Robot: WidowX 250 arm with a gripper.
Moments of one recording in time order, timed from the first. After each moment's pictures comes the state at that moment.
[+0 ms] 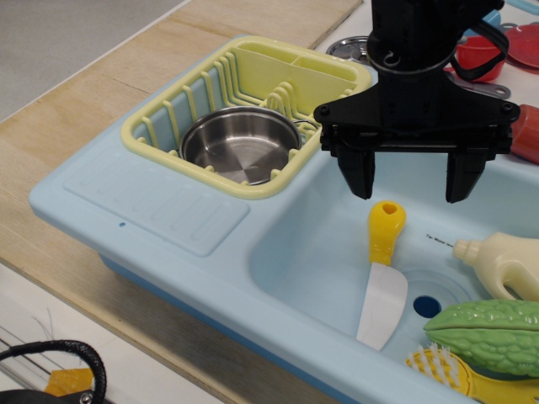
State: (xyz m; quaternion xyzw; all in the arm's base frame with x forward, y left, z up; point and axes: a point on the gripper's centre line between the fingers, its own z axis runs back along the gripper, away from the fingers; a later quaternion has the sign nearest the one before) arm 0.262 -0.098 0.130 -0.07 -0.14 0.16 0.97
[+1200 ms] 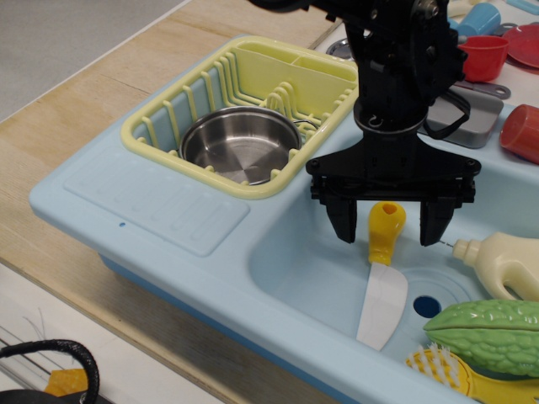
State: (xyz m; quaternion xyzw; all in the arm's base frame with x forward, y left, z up) arm 0.269 -0.088 0.077 -0.06 -0.08 0.19 0.98
